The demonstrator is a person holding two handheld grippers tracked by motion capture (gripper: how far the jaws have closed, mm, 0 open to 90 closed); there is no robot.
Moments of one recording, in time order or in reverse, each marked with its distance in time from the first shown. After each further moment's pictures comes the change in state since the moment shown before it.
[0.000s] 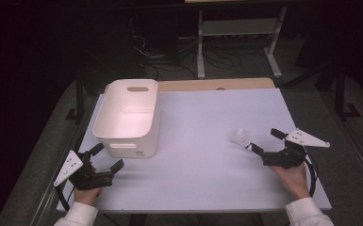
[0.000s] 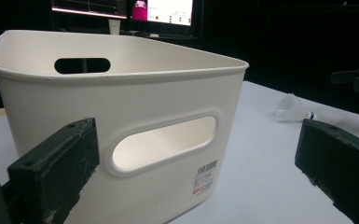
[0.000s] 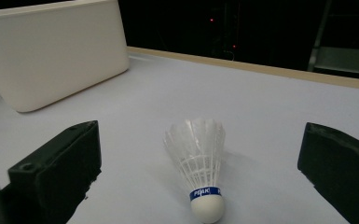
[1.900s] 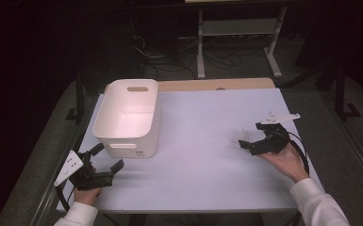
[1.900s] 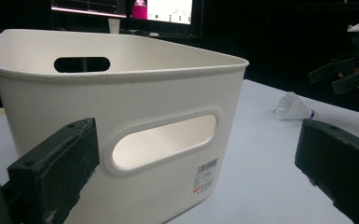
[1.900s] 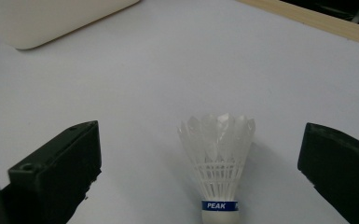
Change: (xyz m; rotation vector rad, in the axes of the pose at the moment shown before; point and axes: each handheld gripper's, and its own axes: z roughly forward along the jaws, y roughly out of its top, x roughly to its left) left arm 0.000 0.000 0.001 -0.003 -0.005 0.000; right arm 0.005 0.042 0.049 0.366 0.081 -0.086
